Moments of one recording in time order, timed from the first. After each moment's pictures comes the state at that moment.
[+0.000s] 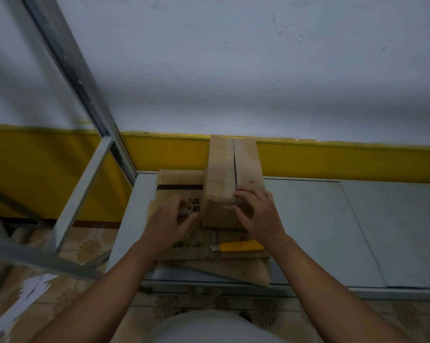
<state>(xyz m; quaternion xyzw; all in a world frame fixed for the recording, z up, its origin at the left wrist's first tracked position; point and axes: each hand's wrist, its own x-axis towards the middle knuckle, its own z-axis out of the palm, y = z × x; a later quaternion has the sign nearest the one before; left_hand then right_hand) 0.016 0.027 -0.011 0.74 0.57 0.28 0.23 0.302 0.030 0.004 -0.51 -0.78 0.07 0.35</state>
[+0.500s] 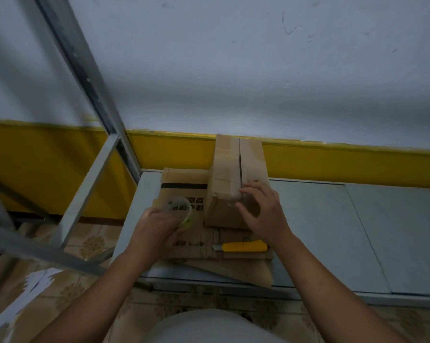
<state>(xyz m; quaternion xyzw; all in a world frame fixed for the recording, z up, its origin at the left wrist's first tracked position) -0.017 -0.003 -0.007 0.82 0.54 0.16 0.01 0.300 0.027 0.023 -0.53 -0.76 0.12 0.36</state>
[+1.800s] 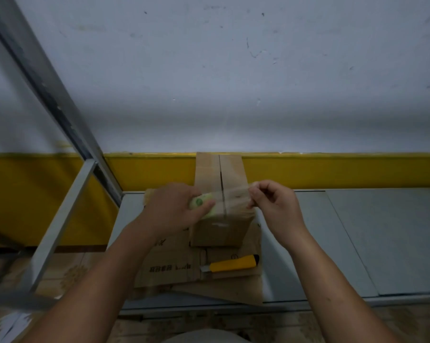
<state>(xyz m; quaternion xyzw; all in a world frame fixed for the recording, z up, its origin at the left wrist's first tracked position) 0.069 0.067 0.128 0.84 0.48 0.19 0.17 0.322 0.023 0.123 -0.57 -0.55 0.36 0.49</state>
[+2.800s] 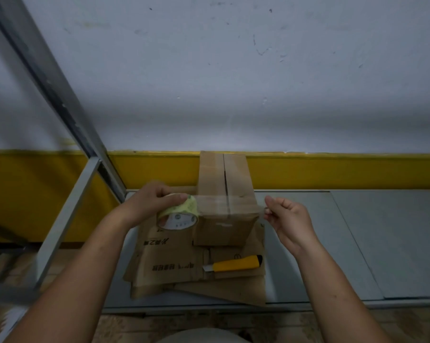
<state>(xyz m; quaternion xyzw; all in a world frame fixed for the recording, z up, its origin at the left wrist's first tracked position) 0.002 0.102 0.096 0.69 0.49 0.21 0.48 0.341 0.025 0.084 -0.56 -0.27 0.55 0.56</state>
